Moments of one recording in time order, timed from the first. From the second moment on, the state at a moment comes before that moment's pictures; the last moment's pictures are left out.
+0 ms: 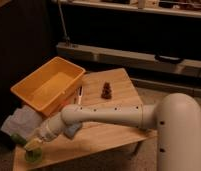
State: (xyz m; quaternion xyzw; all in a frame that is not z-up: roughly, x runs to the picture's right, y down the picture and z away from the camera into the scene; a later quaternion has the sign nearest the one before) arm -0.325 0.237 0.656 -0.47 -0.44 0.19 0.74
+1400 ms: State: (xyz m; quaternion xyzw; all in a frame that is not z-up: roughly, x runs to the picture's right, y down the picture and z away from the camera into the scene) arm -0.312 0.239 0.694 -0.49 -0.46 0.21 0.71
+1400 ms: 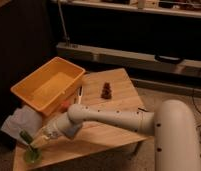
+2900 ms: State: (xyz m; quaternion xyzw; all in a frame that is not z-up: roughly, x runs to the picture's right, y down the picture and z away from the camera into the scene) arm -0.326 0.244 0.667 -0.49 -0.46 0.19 0.72
